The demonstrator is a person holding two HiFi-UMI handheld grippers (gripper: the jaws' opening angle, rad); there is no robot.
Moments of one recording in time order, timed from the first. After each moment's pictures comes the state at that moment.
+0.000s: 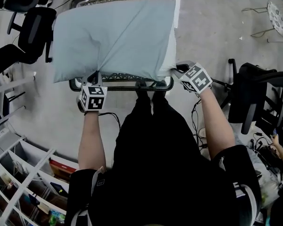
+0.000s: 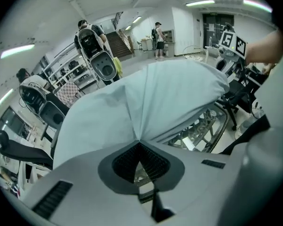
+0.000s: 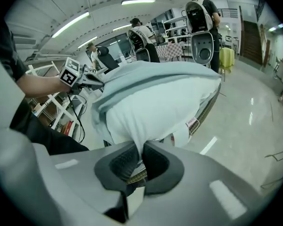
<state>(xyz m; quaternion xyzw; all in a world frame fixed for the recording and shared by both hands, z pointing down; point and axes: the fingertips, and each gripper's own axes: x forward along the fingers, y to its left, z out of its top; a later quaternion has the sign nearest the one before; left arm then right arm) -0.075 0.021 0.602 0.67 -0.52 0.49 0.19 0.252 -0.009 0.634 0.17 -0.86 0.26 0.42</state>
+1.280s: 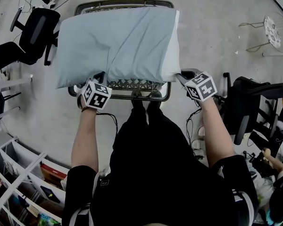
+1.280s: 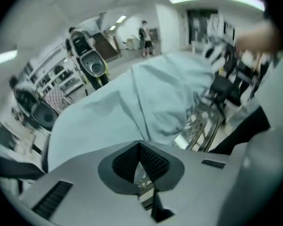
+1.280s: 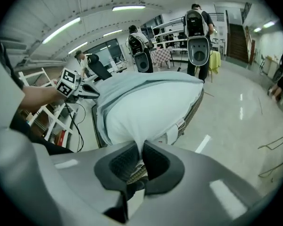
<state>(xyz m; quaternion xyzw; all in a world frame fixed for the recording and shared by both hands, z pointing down) -0.046 -0.008 0.604 0.70 -0.45 0.53 0.16 0.279 -0.044 0.598 0.23 -0.85 0.26 0.40</state>
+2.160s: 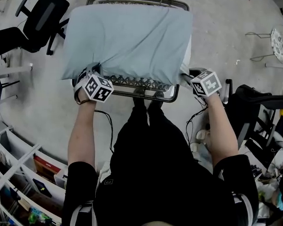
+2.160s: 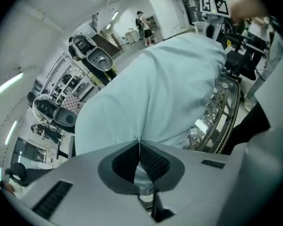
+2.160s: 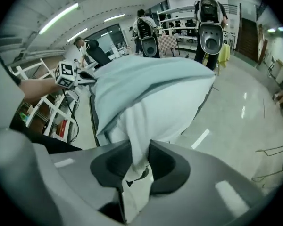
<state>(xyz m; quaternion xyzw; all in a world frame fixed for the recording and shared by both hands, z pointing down) -0.124 -0.011 0.616 0.64 -0.48 0.59 0.10 0.261 -0.052 0.630 0.19 -0.82 0.27 0.47</state>
